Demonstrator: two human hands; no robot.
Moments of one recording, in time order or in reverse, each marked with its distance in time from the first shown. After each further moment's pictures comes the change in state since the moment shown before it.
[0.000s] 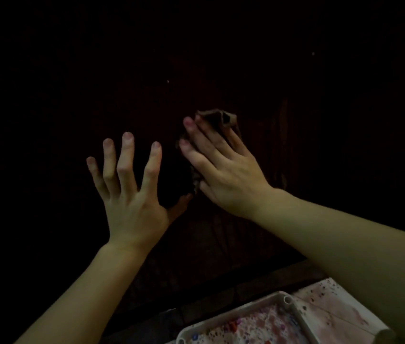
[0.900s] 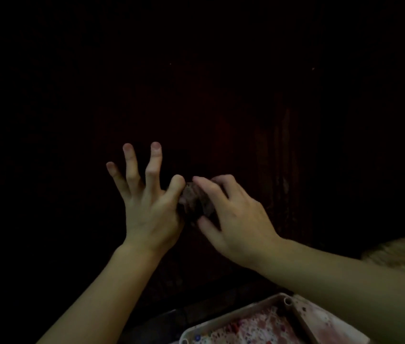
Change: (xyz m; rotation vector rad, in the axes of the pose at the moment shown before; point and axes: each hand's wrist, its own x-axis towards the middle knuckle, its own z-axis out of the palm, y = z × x) left_hand -0.003 0.004 -0.006 -0.122 -0.070 0.095; right_hand -0.028 -0.061 -0.043 0.438 -0.363 0.465
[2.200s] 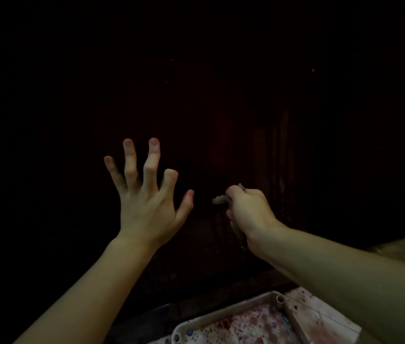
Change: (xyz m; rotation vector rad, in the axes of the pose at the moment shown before) left_hand -0.001 0.000 -0.002 0.138 -0.101 -0.028; right_hand 0.014 0.007 -0.002 0.886 0.036 1.008
